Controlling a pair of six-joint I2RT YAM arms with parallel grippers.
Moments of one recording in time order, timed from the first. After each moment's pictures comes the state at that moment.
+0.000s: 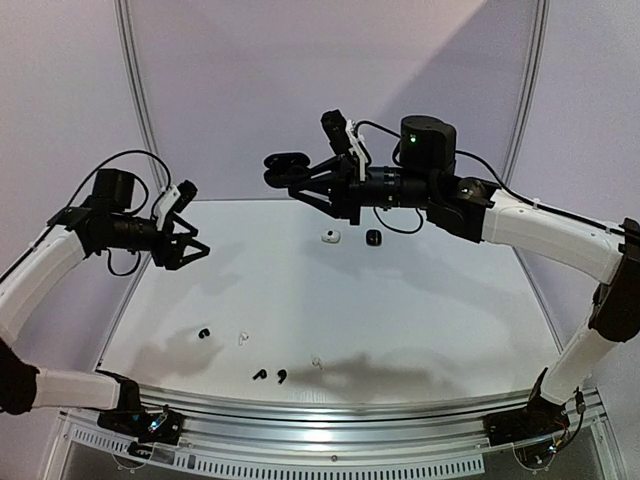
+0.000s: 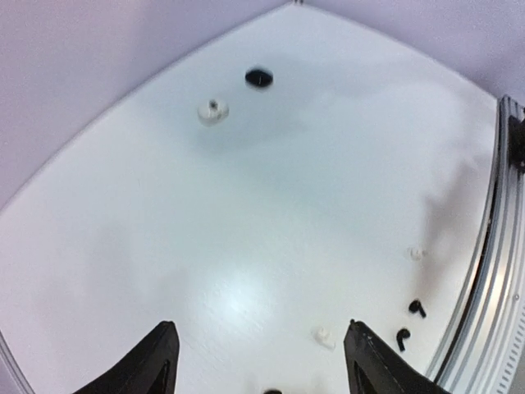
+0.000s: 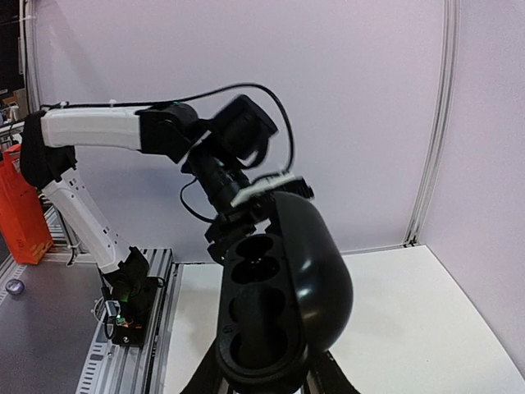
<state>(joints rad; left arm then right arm) -0.16 1.11 1.05 -0.65 0.62 0.49 0.89 1.65 1.52 0.10 -0.57 0.00</state>
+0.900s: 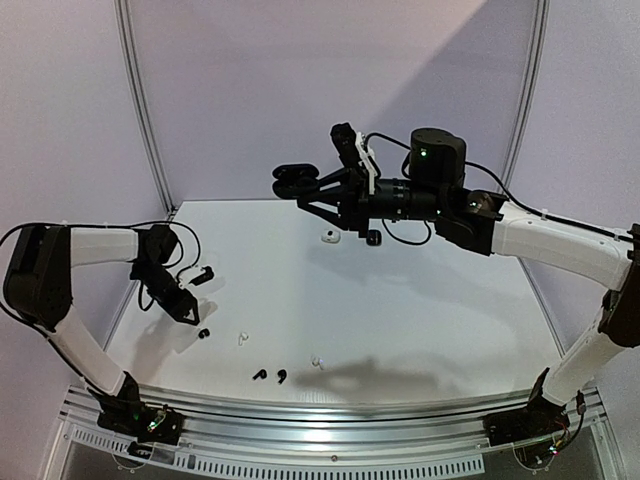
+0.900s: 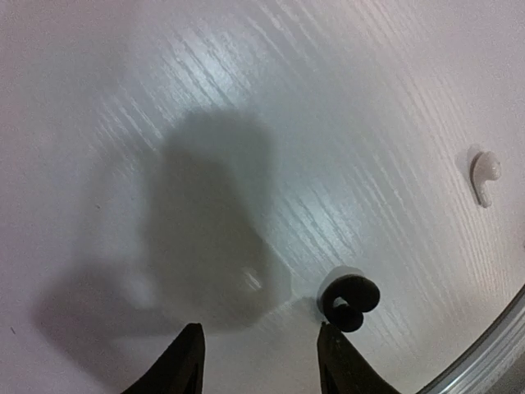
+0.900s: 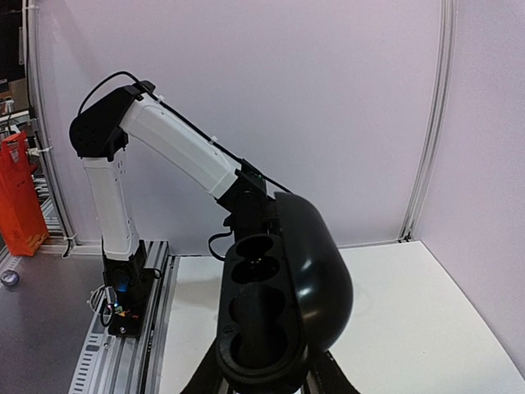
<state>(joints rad) -0.10 1.62 0.92 -0.80 0.23 0.54 0.89 1.58 1.39 0.15 -0.55 -0.03</state>
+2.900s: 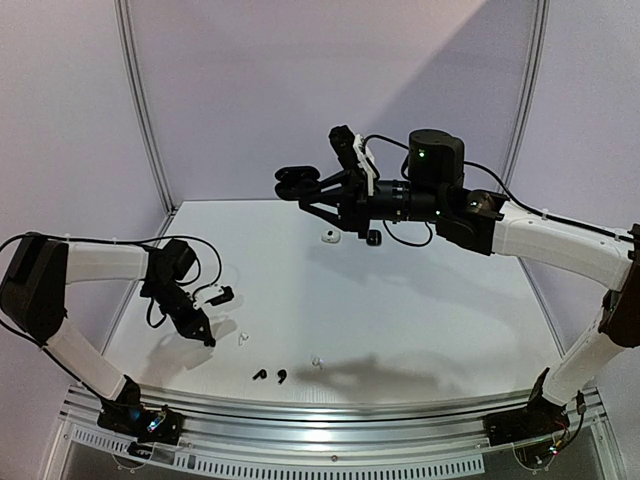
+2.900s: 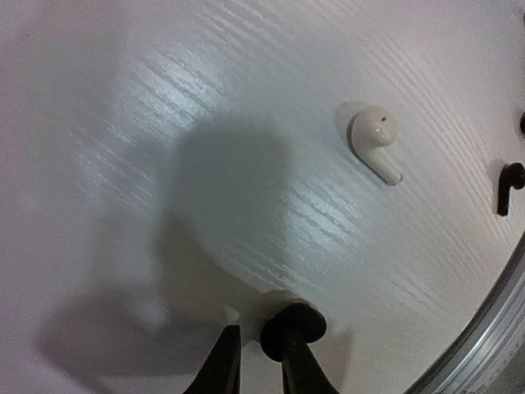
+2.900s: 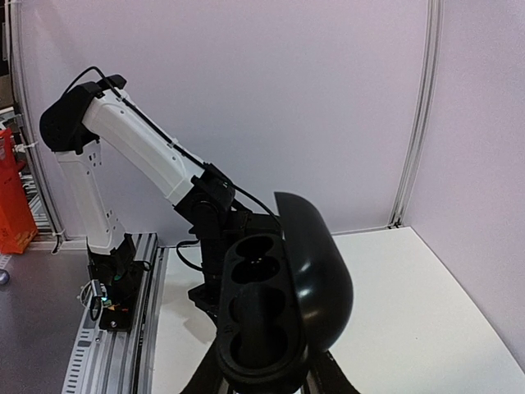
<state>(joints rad) -0.27 1.54 0.78 -0.74 0.29 0.57 0.89 1.58 1.40 0.11 -0.51 -0.04</state>
